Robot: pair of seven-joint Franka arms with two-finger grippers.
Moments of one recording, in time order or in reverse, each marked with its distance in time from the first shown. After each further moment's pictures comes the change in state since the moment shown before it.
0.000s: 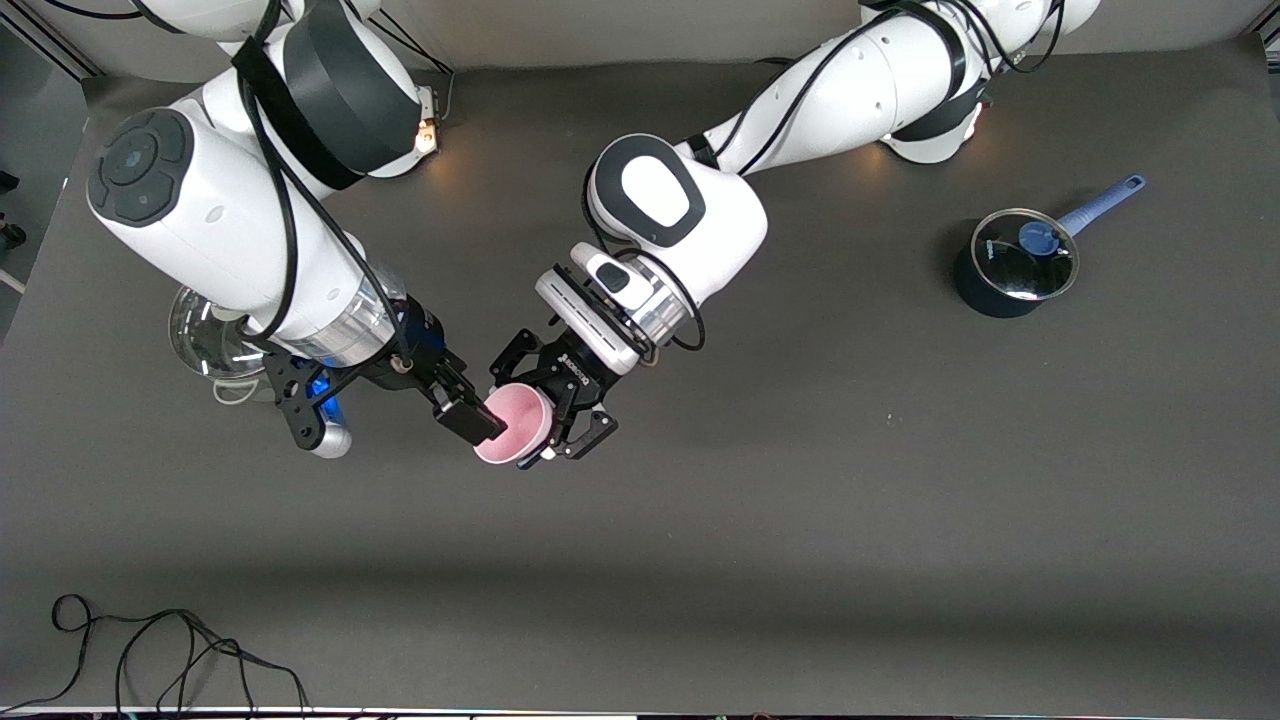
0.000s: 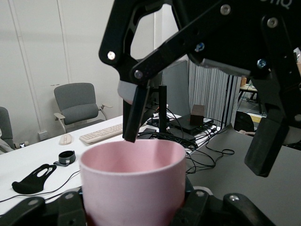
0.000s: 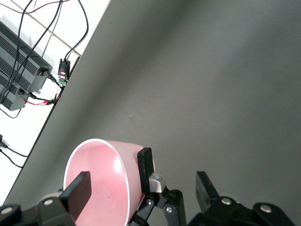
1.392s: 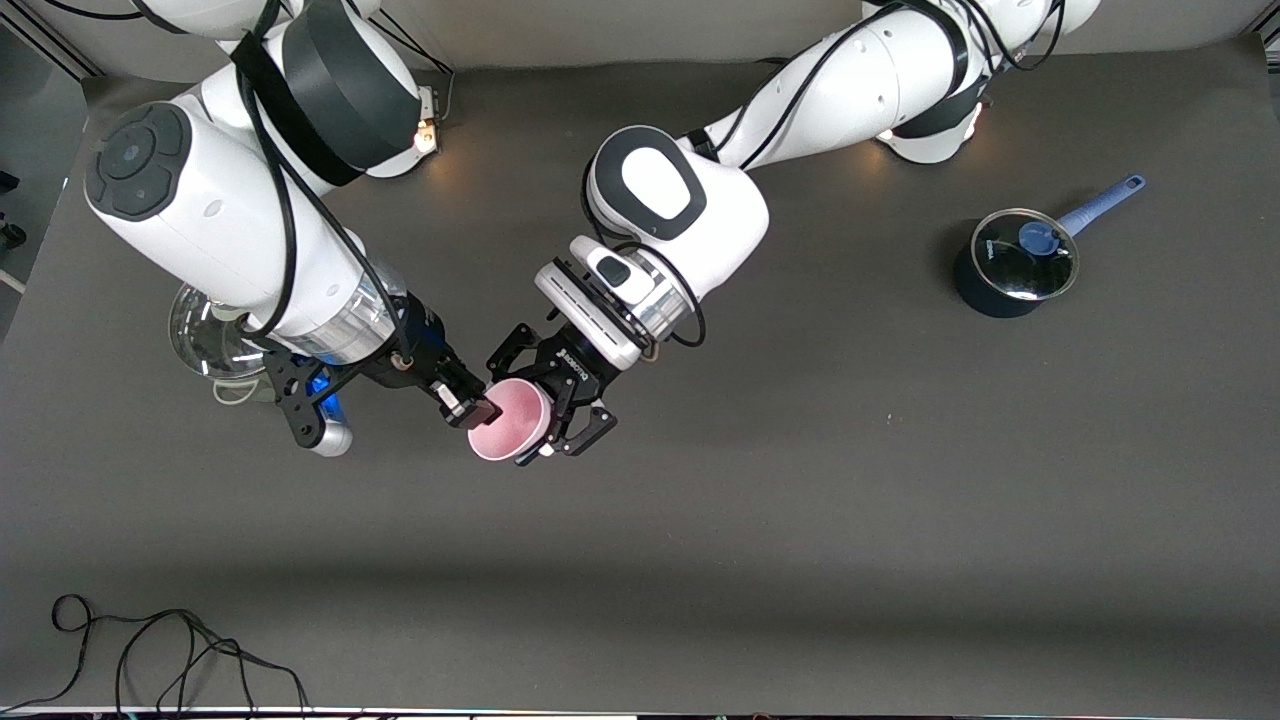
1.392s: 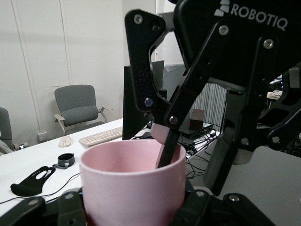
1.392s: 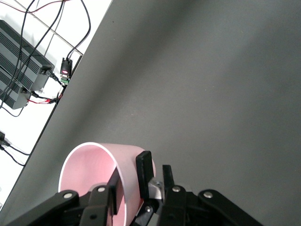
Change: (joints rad) left arm -0.001 -0.013 0.000 0.002 0.000 0.001 -0.023; right arm 0.001 0.001 0.002 0.006 0.001 0.000 0.000
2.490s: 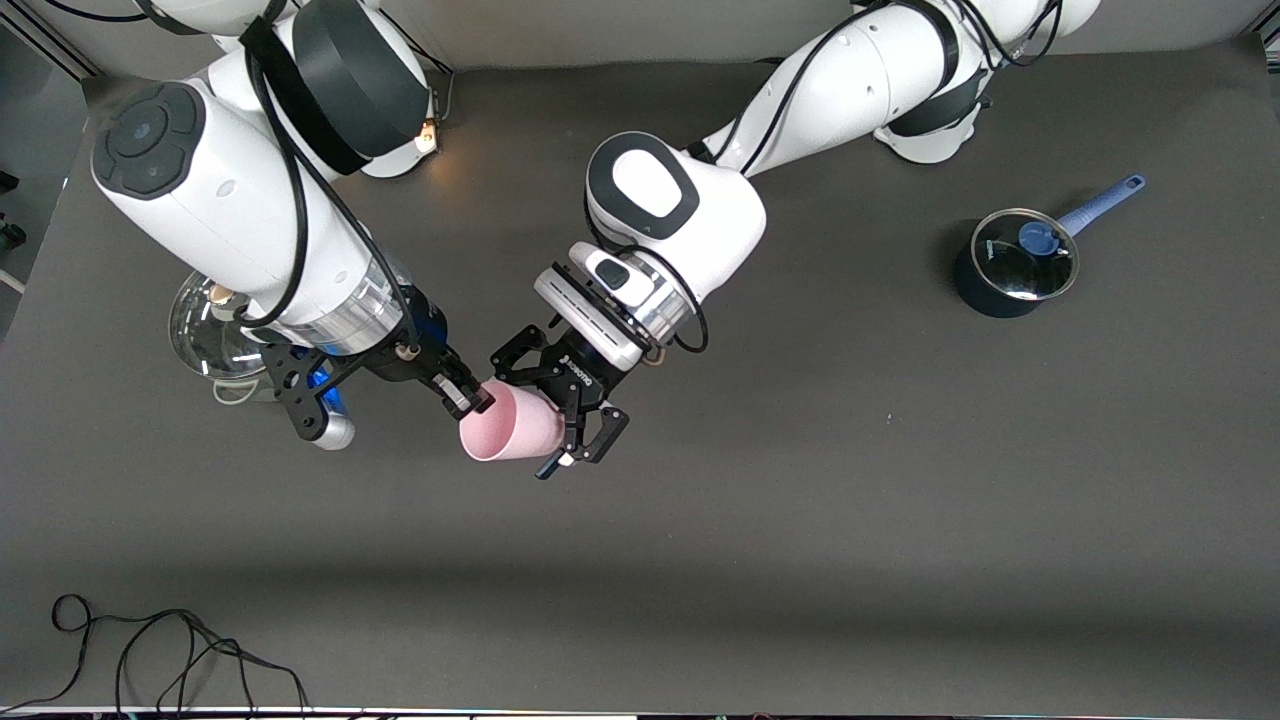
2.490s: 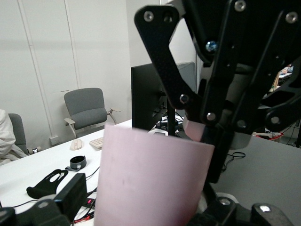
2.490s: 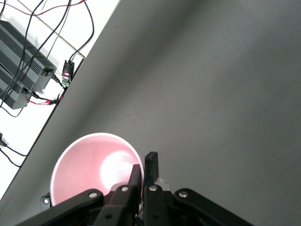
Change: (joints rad) left arm -0.043 -0.016 0.116 0.000 0.047 0.000 -0.092; right arm 0.011 0.005 0.005 0.029 -0.044 -0.020 -0.008
